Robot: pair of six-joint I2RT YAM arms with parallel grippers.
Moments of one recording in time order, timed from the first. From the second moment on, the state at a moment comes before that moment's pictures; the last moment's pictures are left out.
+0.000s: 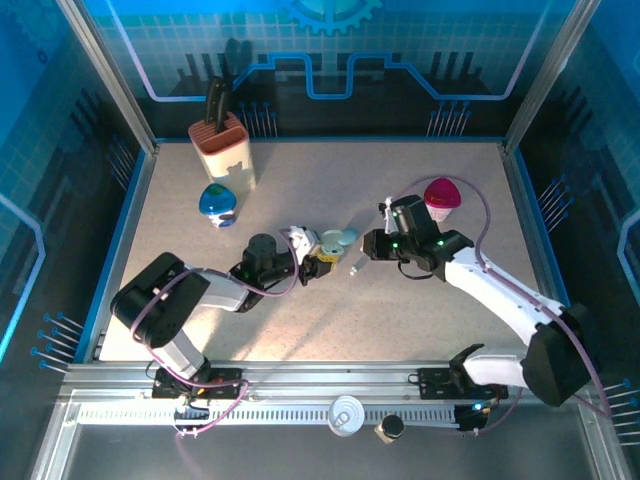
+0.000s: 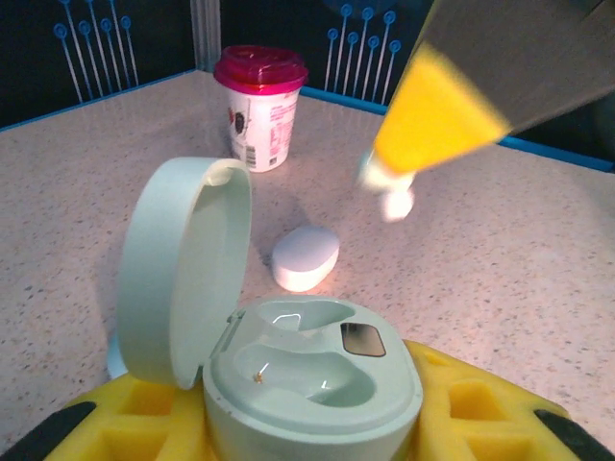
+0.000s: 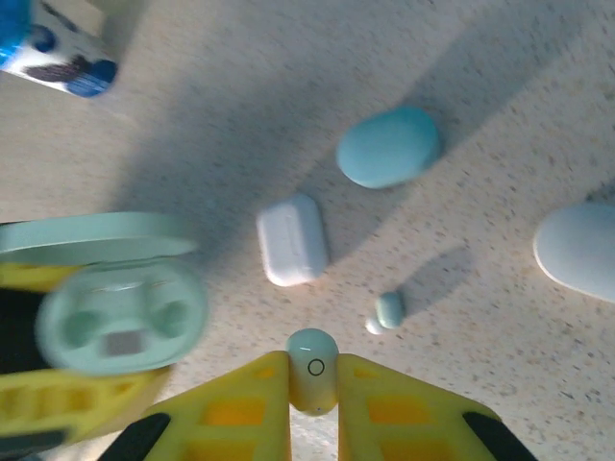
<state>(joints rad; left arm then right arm) -0.56 1.65 0.49 0.98 0.50 0.02 0.53 1.25 0.93 -0.47 -0.18 0.53</state>
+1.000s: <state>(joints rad) -0.59 1.66 0.53 0.96 0.46 0.15 0.66 1.43 1.06 -0.41 -0.24 0.53</state>
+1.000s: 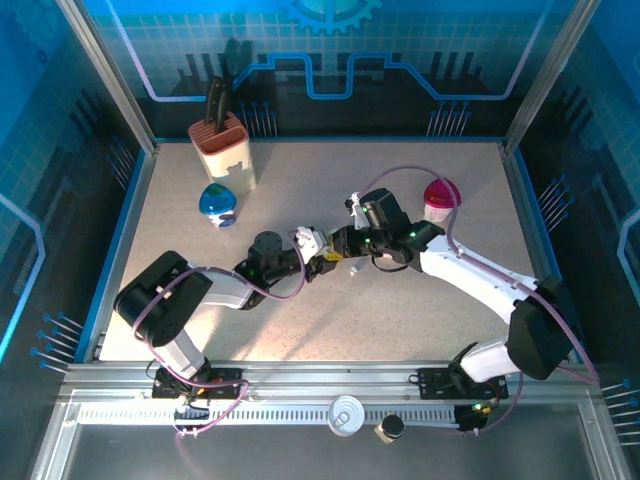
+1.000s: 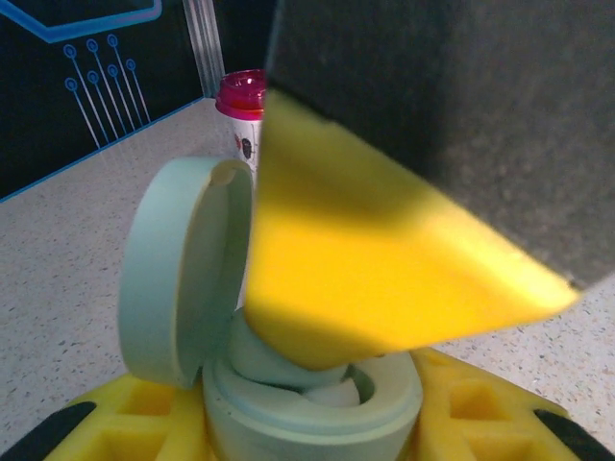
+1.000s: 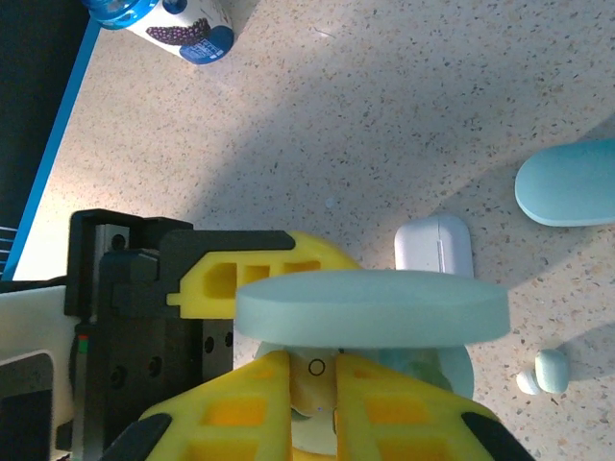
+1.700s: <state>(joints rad) -0.58 1.61 0.48 0.98 0.46 0.11 0.50 1.12 0.83 -0.30 -0.19 0.55</state>
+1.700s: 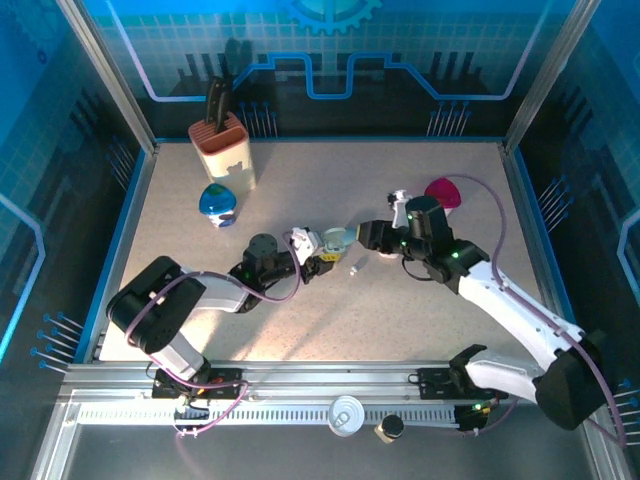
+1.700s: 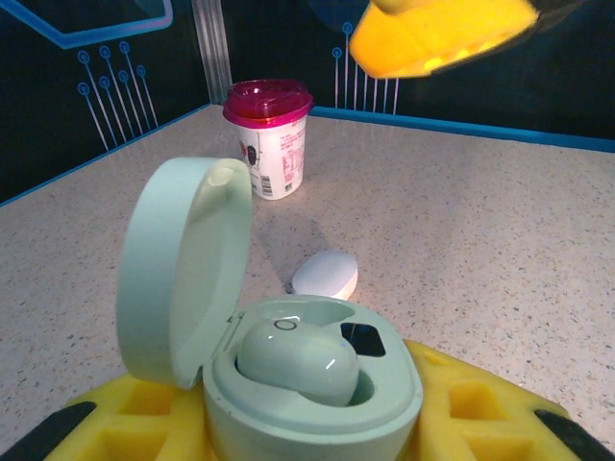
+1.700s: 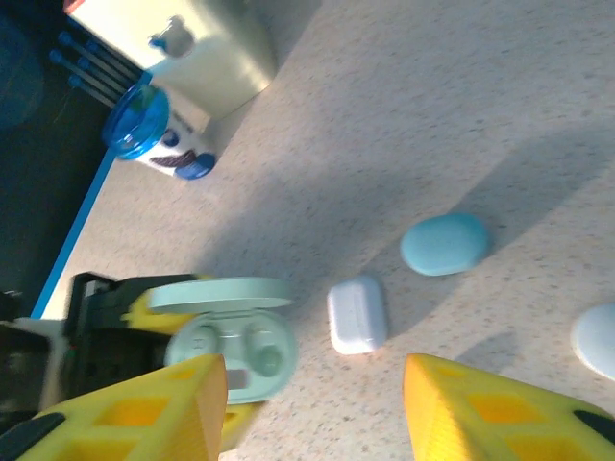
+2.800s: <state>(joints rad) -0.53 1.51 0.42 1.06 0.50 0.01 0.42 1.69 0.75 -0.04 -0.46 0.60</state>
